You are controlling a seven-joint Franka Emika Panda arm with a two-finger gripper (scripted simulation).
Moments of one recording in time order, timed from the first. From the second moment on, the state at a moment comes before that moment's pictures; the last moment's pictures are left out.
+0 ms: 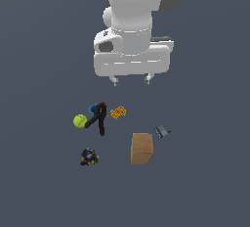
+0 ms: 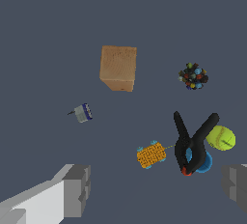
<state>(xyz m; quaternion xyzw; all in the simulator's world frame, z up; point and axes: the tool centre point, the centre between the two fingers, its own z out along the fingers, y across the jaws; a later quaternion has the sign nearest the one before) 0.009 0.020 0.335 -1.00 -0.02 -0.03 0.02</state>
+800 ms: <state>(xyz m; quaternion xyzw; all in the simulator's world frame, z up) 0.008 -0.032 0.271 -1.00 0.03 -0.02 0.02</state>
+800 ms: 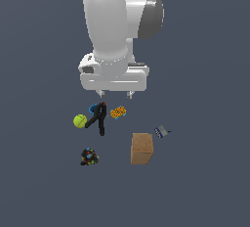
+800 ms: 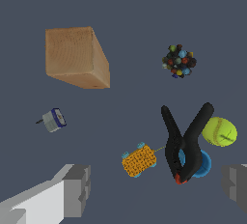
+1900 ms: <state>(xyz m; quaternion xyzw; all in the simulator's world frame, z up) -0.035 -0.129 0.151 -0.99 0.14 0.00 0.00</state>
